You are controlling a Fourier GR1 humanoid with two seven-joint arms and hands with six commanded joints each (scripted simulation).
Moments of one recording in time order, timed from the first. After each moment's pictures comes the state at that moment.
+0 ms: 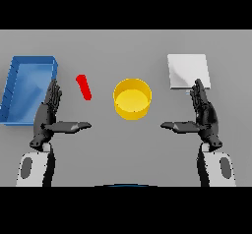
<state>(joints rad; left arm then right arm) 0.00 0.00 0.00 -1.57 0.00 0.00 0.00 0.00 0.00 0.00 -1.57 0.00 0.00 0.00</state>
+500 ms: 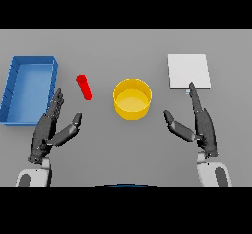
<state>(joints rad) 0.16 0.05 -0.14 -1.79 -0.14 -0.02 0.00 0.10 -0.05 0.14 -1.70 0.29 -0.08 -0.10</state>
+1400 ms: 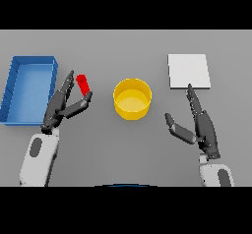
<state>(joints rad) -0.20 0.06 -0.04 -1.34 -0.15 -0.03 0.01 0.12 -0.06 0.14 -1.72 0.21 -0.01 -0.11</state>
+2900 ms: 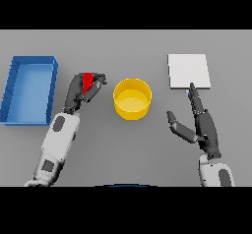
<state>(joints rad) -0.50 -0.02 0.03 -0.90 -0.22 0.15 -0.19 0.12 -0.04 0.13 -1.73 0.19 -0.01 -0.09</state>
